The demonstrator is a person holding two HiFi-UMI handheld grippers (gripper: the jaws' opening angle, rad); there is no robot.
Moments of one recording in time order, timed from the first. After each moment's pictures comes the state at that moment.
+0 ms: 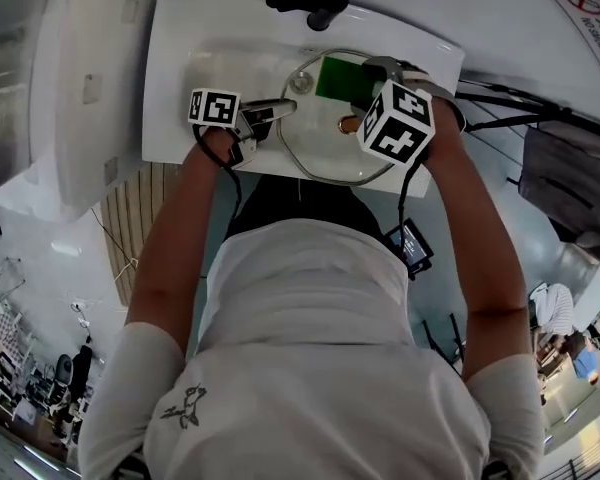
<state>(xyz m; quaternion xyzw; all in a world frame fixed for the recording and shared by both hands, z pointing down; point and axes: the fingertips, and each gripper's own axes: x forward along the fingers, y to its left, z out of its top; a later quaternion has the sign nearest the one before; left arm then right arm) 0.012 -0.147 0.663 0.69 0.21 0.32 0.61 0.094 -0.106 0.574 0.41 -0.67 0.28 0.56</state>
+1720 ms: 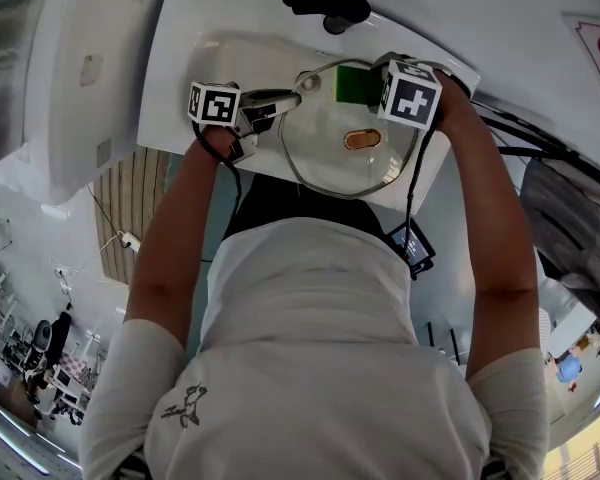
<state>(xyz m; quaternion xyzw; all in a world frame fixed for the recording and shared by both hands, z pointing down) 0.029 -0.161 0.660 0.74 0.20 0.26 0.59 0.120 -0.093 0.648 0.21 -0.73 0.33 0.56</state>
